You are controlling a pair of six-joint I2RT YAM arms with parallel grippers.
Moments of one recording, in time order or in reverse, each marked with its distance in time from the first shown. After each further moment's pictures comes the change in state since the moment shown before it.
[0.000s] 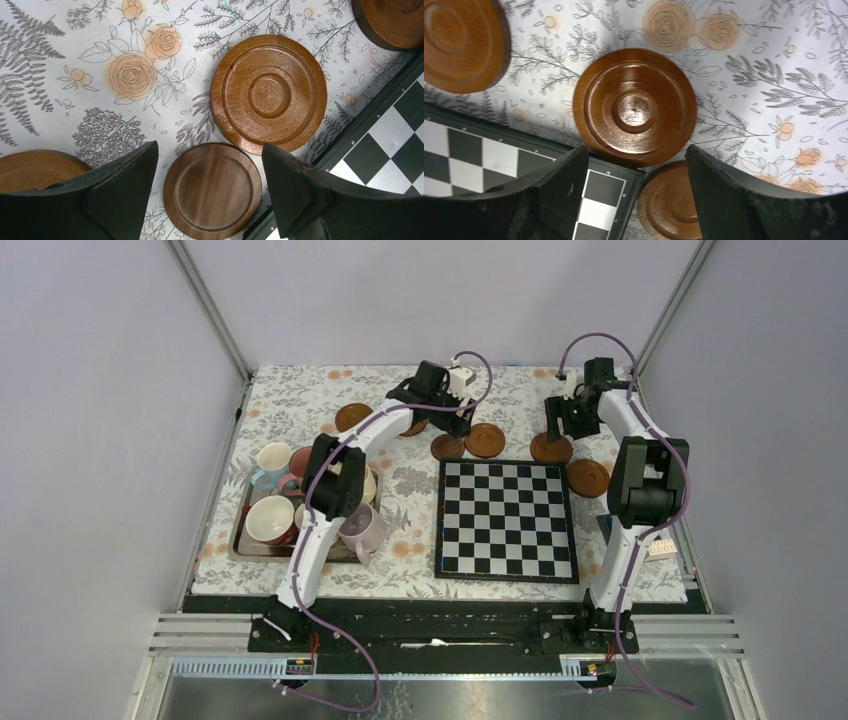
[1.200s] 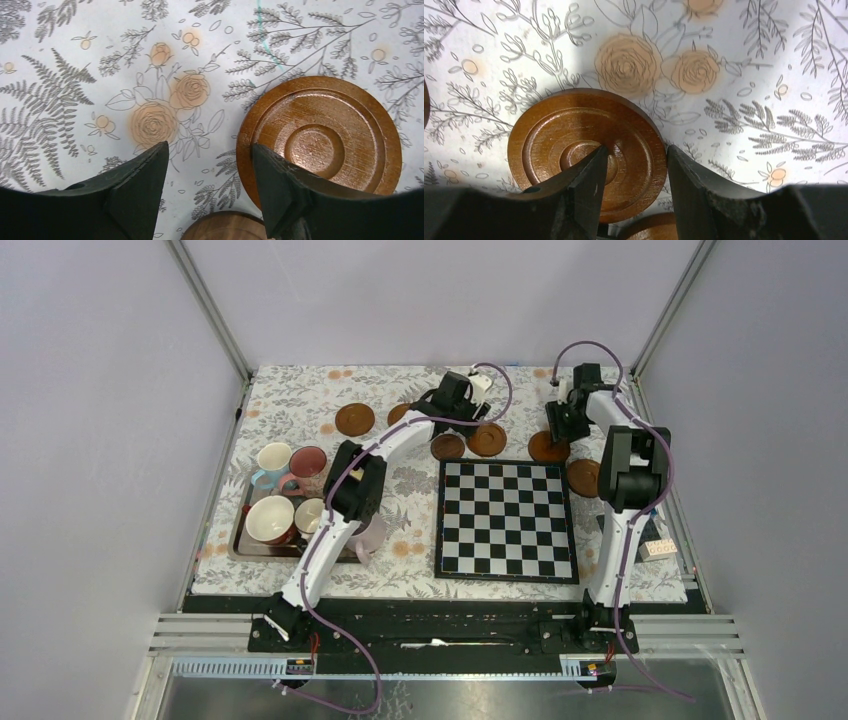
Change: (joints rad) left arm -0.078 0.175 0.150 0.107 -0.271 0.071; right arm 0.000 0.173 0.078 0.064 0.130 -0.014
